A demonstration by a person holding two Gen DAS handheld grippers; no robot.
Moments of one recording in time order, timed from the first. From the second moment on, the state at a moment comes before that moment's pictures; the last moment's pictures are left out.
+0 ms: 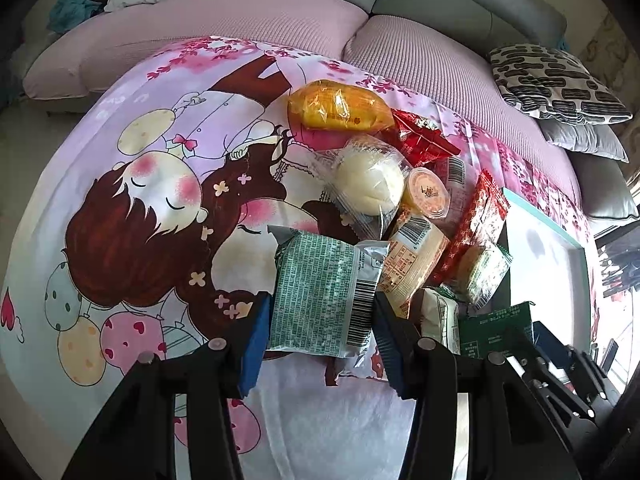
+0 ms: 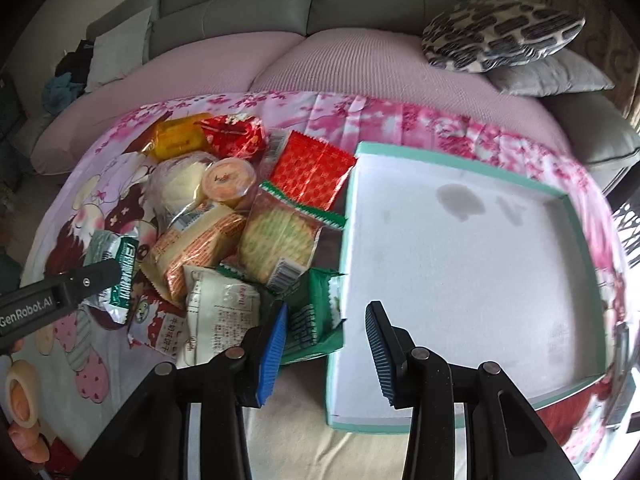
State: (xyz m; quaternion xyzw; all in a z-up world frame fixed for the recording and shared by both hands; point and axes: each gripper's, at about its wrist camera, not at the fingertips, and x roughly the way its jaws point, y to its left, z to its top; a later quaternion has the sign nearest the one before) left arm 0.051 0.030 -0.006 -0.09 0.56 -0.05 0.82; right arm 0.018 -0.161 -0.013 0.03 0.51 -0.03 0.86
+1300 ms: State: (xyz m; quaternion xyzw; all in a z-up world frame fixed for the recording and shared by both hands) left arm 0.052 0.014 0.011 -0.07 0.54 -0.07 0.84; right arm 0.007 -0.160 0.016 0.07 0.46 -0.02 0.89
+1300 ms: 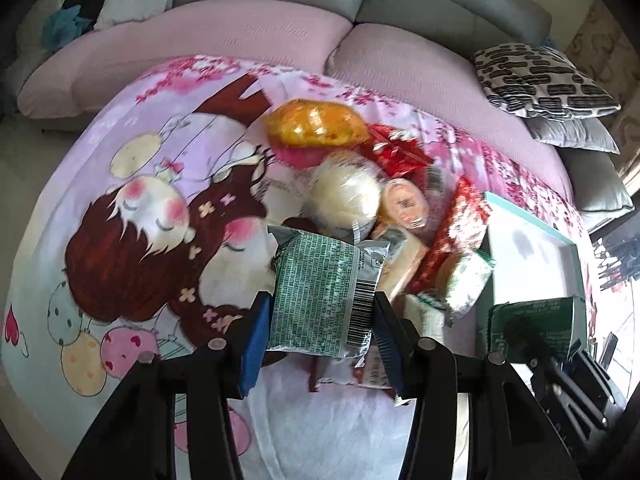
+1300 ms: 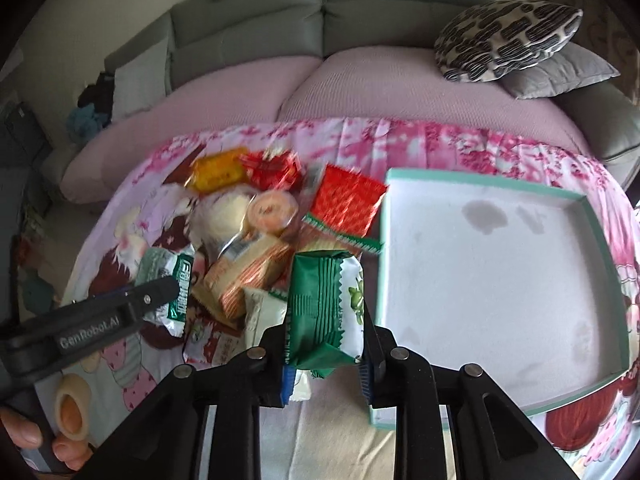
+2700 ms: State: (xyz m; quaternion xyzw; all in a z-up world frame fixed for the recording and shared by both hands) left arm 0.128 -0.243 -0.025 0.10 0.57 -0.21 0.79; right arm 0.034 -0.393 -0.015 0.11 0.45 -0.34 0.82
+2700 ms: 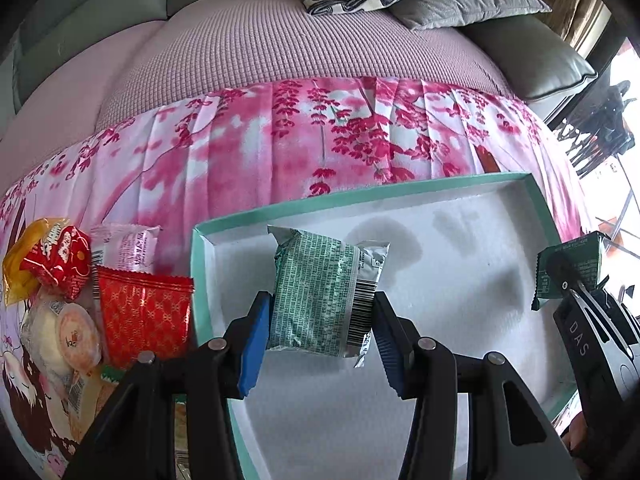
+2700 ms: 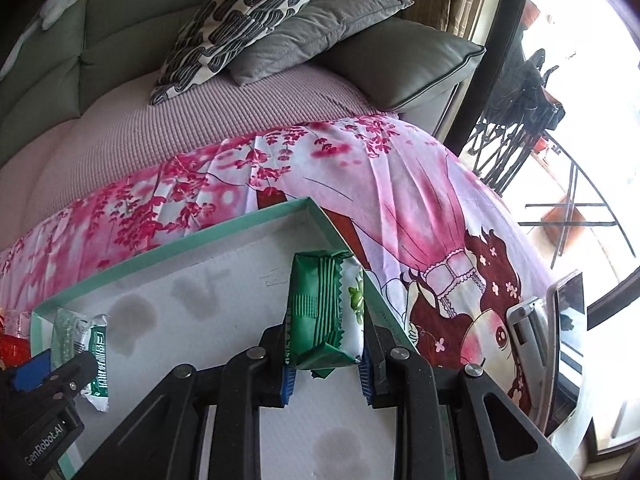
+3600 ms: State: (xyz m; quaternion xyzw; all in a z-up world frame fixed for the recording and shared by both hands) left arm 0.117 -0.191 0.000 0.05 0.57 -0.18 0.80; right arm 0.032 -0.361 0.007 0.18 0.45 -0.24 0.84
